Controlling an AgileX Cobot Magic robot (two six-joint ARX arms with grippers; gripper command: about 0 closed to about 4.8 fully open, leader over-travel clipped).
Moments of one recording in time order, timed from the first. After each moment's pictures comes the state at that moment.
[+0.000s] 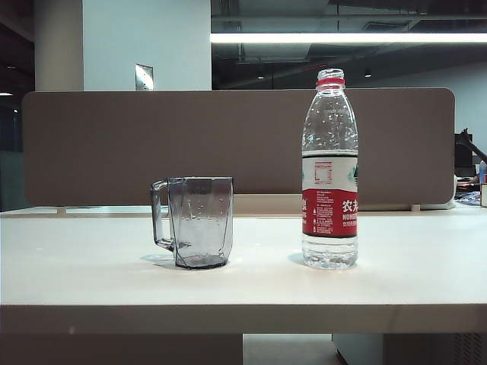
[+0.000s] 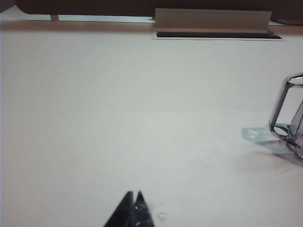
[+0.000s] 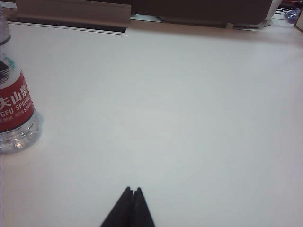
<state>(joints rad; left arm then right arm) -0.02 0.01 0.01 -0.17 0.07 -0.02 0.12 0.00 0.01 -0.19 0.07 -0.07</state>
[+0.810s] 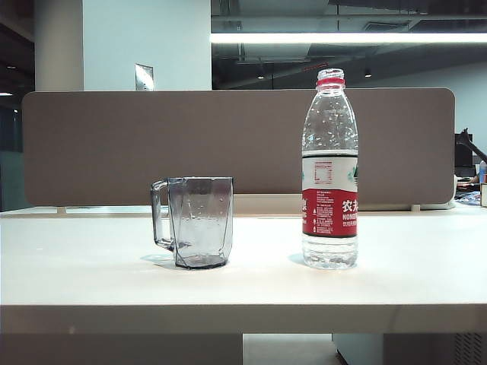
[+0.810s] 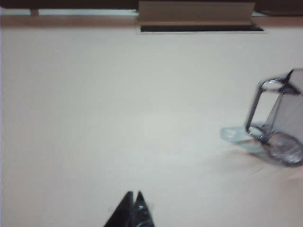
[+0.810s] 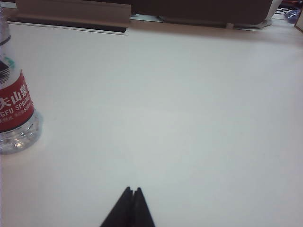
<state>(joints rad) -0.08 0.15 0.13 -0.20 0.07 -0.02 0.12 0.00 0.01 -0.19 0.07 -0.07</state>
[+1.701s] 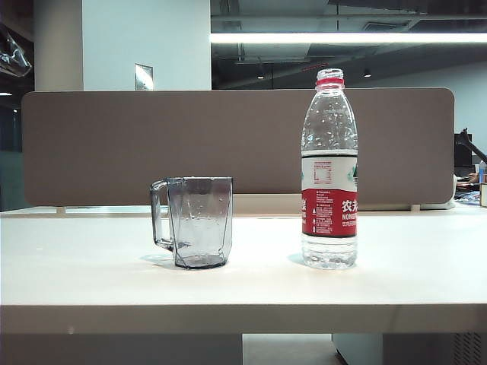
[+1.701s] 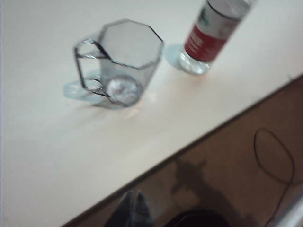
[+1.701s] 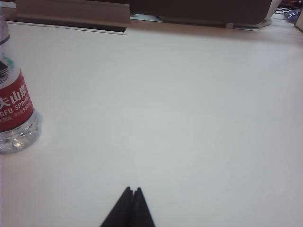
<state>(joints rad) -0.38 0.62 0.68 -0.66 0.32 -0.02 0.12 0.00 0.01 -0.19 0.07 -0.07</state>
